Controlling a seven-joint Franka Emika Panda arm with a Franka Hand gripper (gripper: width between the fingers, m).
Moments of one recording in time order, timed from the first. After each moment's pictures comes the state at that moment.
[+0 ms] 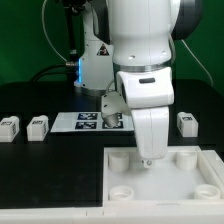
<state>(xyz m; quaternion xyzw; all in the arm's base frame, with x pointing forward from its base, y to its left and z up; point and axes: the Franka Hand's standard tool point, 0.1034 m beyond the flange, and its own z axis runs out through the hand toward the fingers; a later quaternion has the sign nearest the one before) 0.500 0.054 0.015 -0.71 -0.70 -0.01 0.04</state>
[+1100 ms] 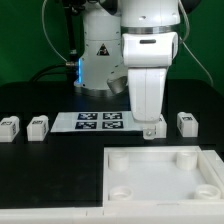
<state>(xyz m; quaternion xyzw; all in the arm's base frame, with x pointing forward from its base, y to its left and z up) 0.492 0.062 0.060 -0.80 -0.59 -0.01 0.02</state>
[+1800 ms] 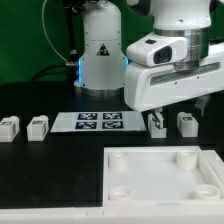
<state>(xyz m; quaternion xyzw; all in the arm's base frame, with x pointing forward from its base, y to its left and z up) 0.459 0.123 0.056 -0.98 -0.19 0.02 0.03</state>
